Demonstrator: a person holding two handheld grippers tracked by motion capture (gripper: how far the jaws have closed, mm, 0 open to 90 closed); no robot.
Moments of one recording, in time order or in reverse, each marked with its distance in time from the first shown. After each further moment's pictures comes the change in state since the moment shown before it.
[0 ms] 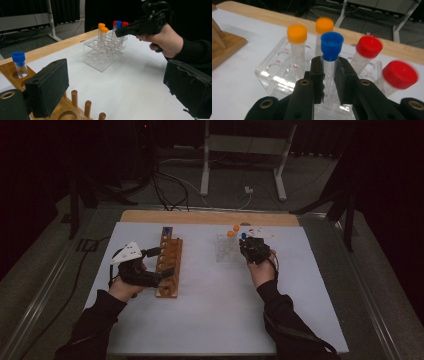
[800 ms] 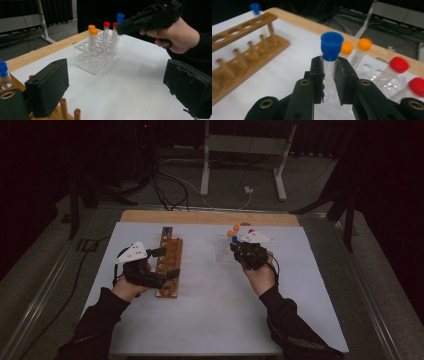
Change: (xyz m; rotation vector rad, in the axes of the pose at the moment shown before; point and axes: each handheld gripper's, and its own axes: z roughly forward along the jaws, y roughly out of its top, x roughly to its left) left arm -0.009 0.010 0.009 0.007 -0.050 0.032; right arm 0.031 0.010 -0.048 -0.033 0.180 -0.105
